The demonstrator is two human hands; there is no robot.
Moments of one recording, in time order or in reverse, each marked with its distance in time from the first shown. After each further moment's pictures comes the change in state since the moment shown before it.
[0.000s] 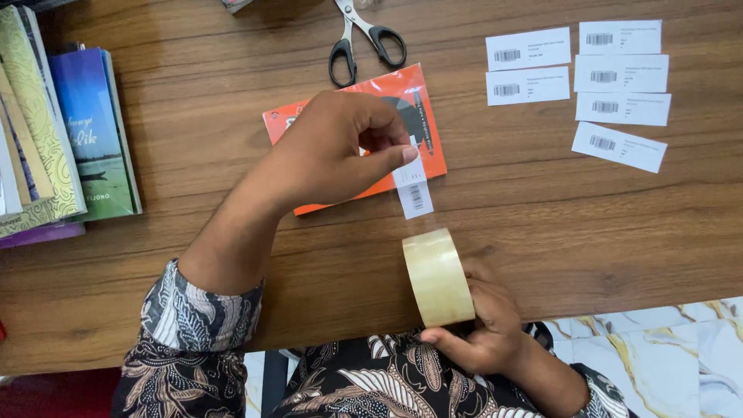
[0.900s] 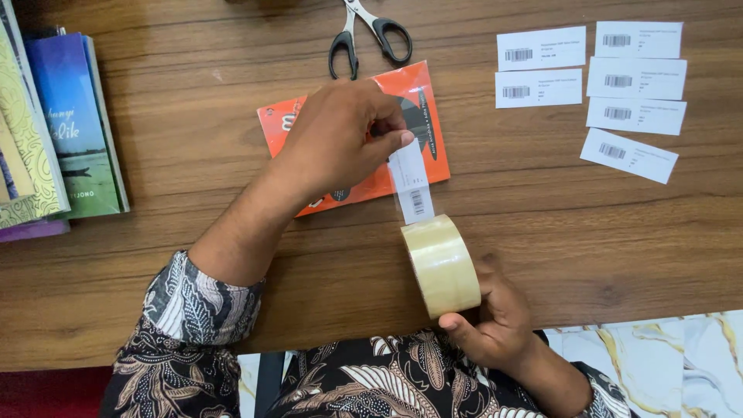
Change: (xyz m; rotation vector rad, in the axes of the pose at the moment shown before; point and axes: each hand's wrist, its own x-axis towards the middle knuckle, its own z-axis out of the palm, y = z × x) left_hand 0.020 -0.040 0.017 0.322 0.105 -0.149; right_hand -0.023 0.028 -0.005 0.086 0.059 0.178
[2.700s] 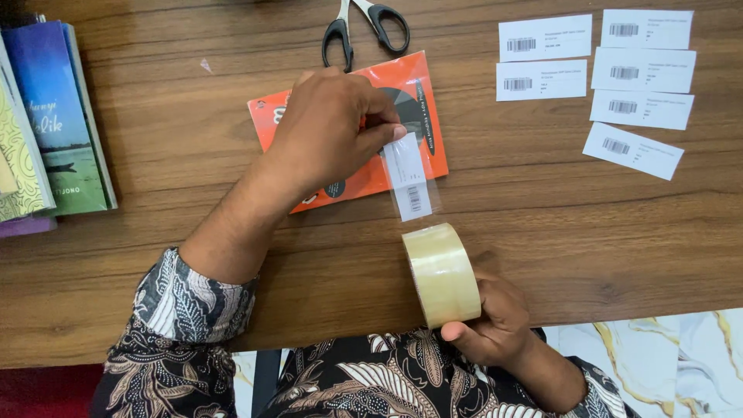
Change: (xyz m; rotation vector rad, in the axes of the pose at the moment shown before) left_hand 0.003 -0.028 0.017 0.150 0.059 0.134; right_hand -0.006 0.013 -0.002 -0.077 -0.002 -0.109
